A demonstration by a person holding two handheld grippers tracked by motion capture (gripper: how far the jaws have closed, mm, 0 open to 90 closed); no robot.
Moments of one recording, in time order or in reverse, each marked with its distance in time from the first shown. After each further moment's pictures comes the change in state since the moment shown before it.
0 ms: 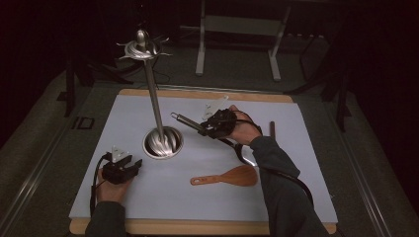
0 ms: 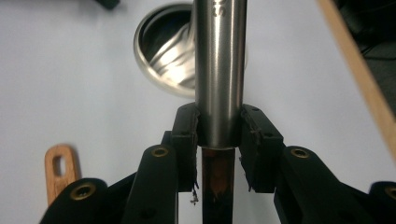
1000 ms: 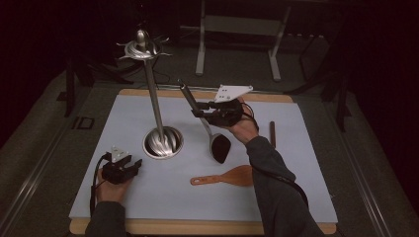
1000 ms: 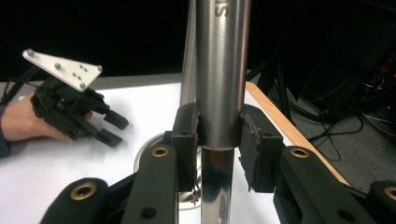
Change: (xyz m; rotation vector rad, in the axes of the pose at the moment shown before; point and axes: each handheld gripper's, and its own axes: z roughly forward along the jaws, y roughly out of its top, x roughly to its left) left arm 0.001 0.000 0.000 -0.005 0.003 -0.005; right arm 0.002 0.019 -0.045 -0.446 -0.084 0.142
